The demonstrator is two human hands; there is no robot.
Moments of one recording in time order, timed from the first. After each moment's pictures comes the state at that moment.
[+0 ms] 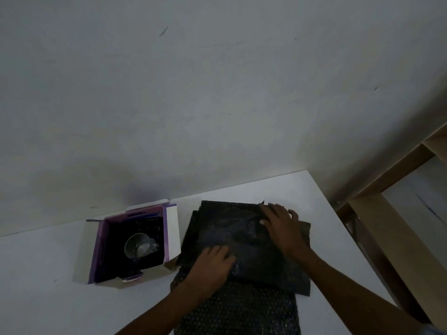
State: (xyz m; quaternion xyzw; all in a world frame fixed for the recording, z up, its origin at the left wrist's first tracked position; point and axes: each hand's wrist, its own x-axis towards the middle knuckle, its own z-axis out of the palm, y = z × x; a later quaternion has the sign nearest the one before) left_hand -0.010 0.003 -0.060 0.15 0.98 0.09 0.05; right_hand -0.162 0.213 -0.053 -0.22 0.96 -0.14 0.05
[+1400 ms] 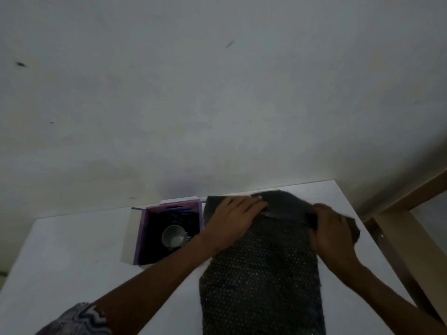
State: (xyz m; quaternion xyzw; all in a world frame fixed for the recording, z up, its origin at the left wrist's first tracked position) left_hand -0.048 -0.060 0.055 0.18 0.96 0.13 -0.19; right_hand -0.100 0.193 0.069 -0.22 0.94 -0.23 -0.11
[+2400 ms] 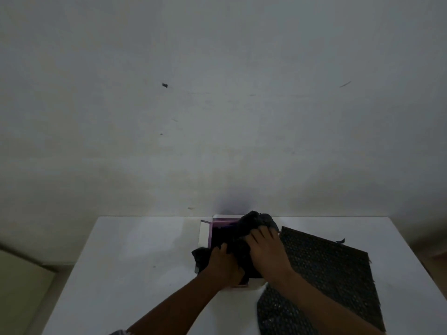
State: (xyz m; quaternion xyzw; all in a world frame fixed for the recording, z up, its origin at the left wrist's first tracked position) left_hand 0.046 -0.211 -0.015 -0.02 0.97 0.01 0.25; right_hand -0.035 -0.086 0.000 -0.45 0.89 -0.01 0.00
